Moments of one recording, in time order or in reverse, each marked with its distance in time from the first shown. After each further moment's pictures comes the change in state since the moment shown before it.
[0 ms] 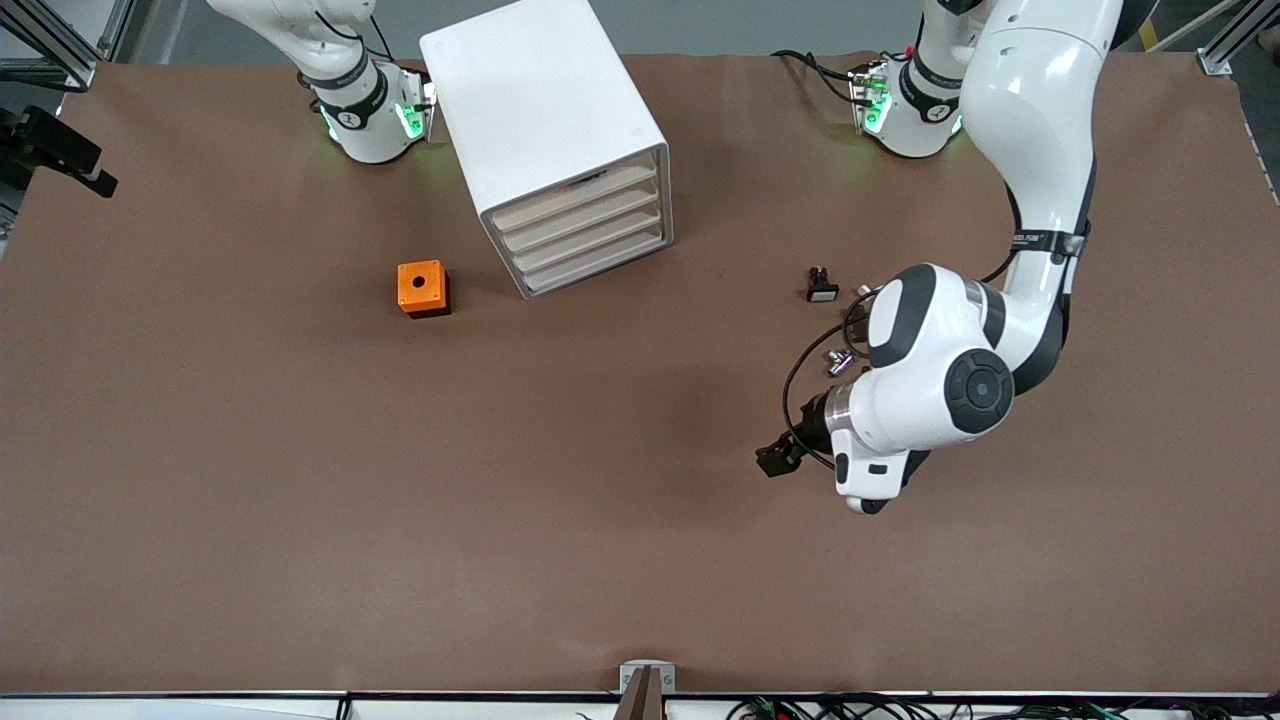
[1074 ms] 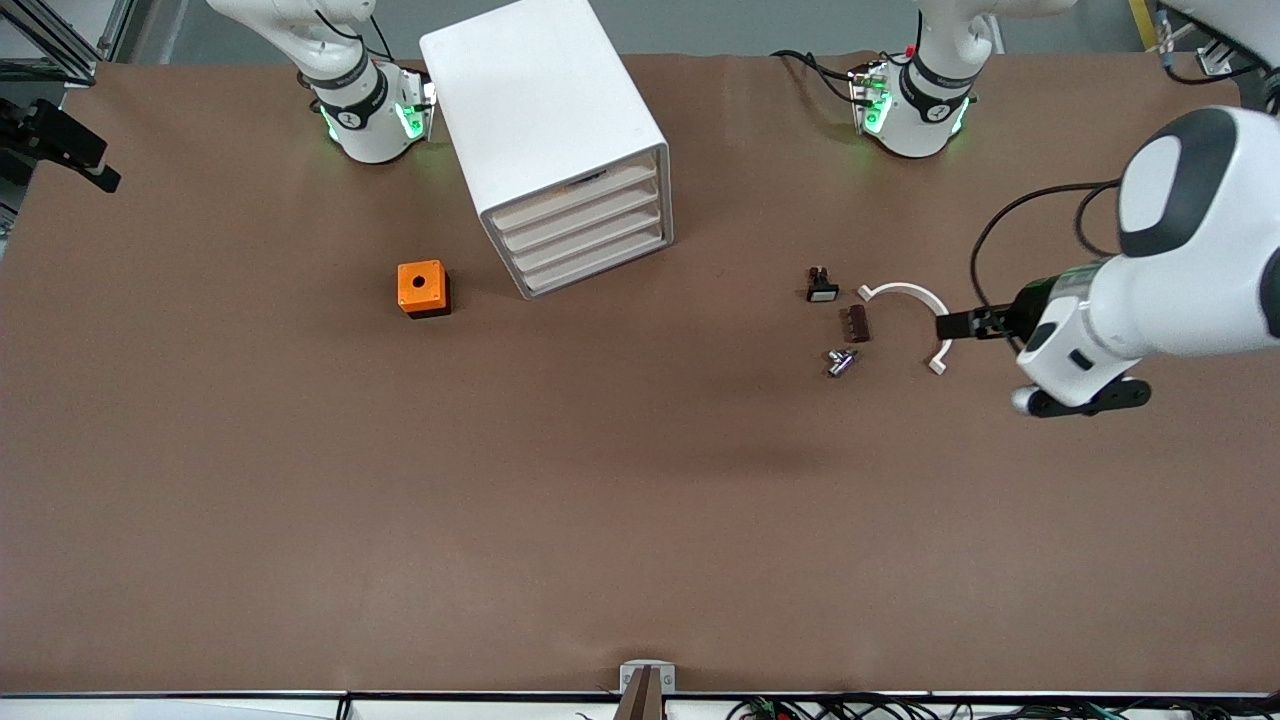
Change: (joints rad) left arm 0.251 -0.388 0.002 -0.152 0.179 -0.542 0.804; right arm 0.002 -0.012 0.015 -0.003 -0.023 0.007 -0.025
